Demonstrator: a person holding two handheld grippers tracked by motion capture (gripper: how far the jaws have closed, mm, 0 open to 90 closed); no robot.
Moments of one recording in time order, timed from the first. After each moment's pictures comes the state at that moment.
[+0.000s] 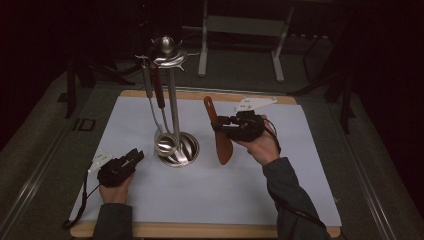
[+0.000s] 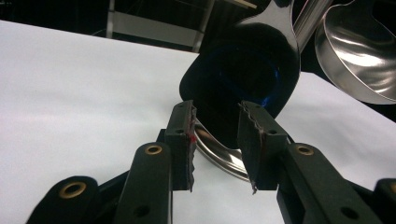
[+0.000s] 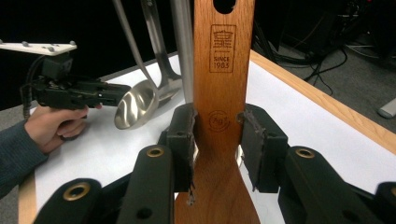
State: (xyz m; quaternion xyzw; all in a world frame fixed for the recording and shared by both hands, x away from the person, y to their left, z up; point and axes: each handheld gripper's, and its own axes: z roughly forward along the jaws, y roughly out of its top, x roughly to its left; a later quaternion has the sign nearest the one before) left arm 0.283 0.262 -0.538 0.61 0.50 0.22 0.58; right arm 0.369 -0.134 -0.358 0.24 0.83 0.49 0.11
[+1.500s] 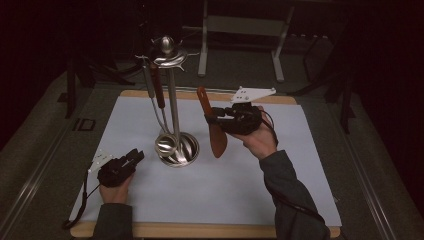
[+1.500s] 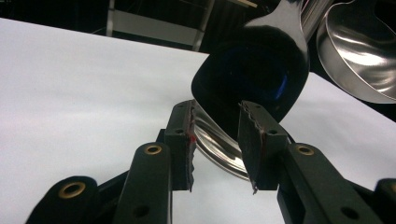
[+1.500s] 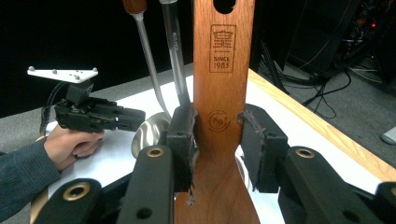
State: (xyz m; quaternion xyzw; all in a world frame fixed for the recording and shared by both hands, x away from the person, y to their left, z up) left arm 0.283 0.262 -0.539 0.61 0.50 0.22 0.58; right arm 0.365 -0.119 -0.327 0.21 0.82 0.52 0.12
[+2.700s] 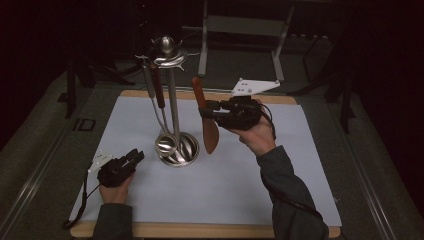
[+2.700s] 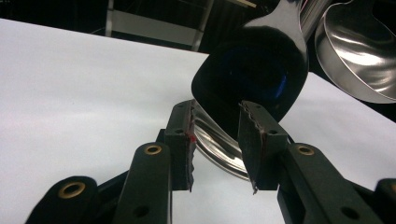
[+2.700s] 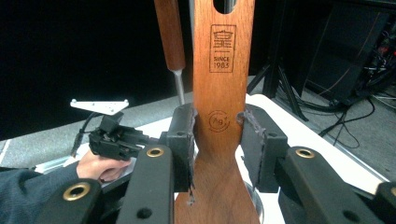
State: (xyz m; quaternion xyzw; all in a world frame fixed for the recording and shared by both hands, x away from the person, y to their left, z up) left arm 0.283 0.262 -0.539 0.61 0.50 0.22 0.58; right arm 0.358 -0.112 -0.300 0.18 0.80 0.56 0.10
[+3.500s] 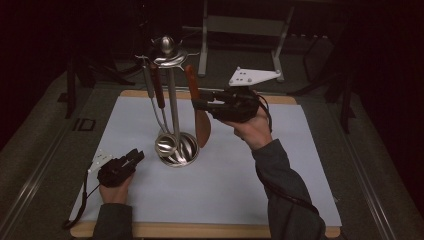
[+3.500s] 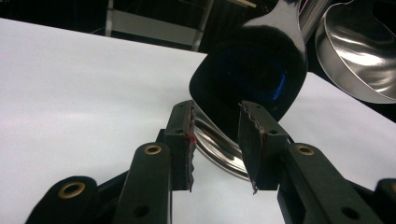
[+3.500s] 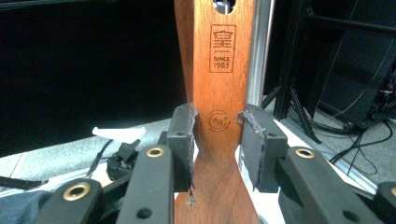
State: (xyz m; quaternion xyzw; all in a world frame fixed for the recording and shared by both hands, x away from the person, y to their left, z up) left arm 0.283 0.262 -0.539 0.61 0.50 0.21 0.58; right arm 0.355 -0.100 -0.274 0.16 0.78 0.59 0.08
